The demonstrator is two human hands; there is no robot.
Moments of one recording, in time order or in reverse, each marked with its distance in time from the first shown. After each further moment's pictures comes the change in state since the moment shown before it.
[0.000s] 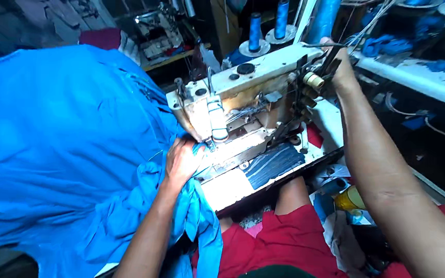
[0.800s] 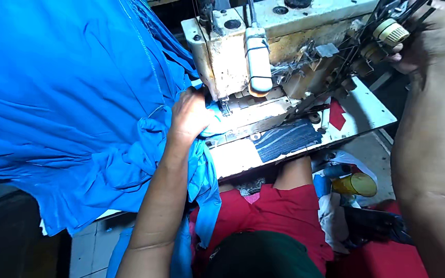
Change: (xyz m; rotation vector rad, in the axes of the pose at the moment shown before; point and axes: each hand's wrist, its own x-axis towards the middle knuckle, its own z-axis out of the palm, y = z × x) left_hand 0.022 0.010 -0.020 -0.034 -0.269 -0.213; right_hand -0.012 0.002 -0.037 0.210 -0.300 0.229
